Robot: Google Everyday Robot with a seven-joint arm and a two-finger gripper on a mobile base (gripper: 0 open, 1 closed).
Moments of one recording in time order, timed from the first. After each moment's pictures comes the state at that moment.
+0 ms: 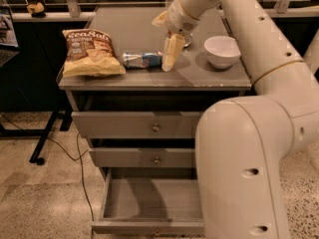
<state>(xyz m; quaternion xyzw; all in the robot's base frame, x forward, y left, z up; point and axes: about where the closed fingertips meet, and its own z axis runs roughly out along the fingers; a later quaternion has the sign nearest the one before) 0.743 -0.035 0.896 -0.74 0.60 0.10 0.30</state>
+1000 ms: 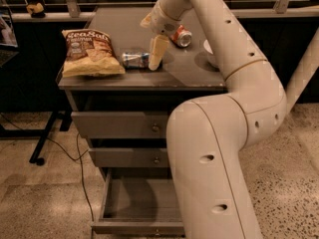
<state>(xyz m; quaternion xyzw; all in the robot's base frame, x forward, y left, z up) 0.778 0.007 0.877 -0.74 0.60 0.08 0.28</state>
